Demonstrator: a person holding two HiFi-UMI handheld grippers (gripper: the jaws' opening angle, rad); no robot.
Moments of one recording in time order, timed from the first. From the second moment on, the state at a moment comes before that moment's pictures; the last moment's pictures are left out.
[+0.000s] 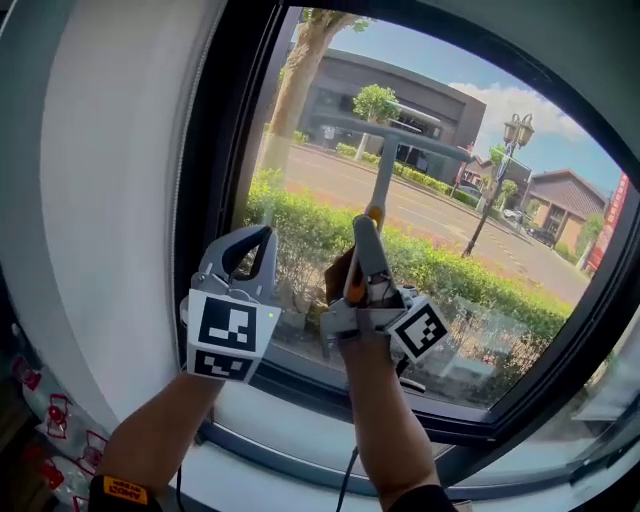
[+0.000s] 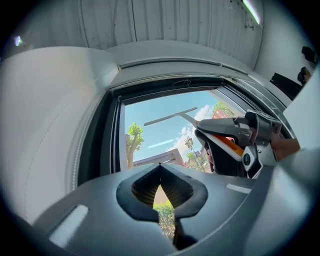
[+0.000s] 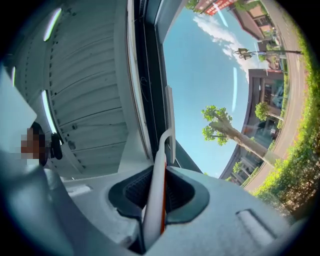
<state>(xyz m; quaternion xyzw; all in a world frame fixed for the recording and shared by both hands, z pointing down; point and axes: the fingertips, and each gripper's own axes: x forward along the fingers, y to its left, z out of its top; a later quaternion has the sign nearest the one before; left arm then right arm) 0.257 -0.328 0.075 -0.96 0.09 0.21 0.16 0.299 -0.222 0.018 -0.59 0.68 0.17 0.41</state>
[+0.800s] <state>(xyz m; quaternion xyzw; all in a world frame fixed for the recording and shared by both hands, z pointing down) 0.254 -0.364 0.140 -0.97 0.04 0.18 0.13 0.291 -0.304 0.066 -0.61 0.64 0.11 0.45</state>
